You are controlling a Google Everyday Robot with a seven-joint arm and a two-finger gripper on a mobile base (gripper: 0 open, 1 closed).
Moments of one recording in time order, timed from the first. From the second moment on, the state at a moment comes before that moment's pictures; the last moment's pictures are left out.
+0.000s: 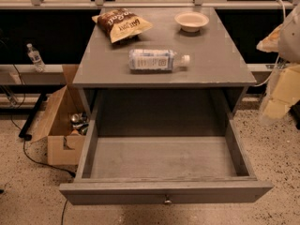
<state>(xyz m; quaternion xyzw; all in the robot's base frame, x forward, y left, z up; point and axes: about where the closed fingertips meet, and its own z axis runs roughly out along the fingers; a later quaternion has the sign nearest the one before) 0.438 -0.217 0.976 -0.60 0.78 -0.03 0.16</state>
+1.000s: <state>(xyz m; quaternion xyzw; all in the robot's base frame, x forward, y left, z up) 0.498 -0.197 0.974 -0.59 0.78 0.00 0.20</state>
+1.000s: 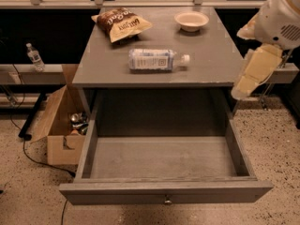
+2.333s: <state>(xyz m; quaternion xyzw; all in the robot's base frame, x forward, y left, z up) 0.672 -0.082 0.913 -0.58 0.78 0.05 0.23</state>
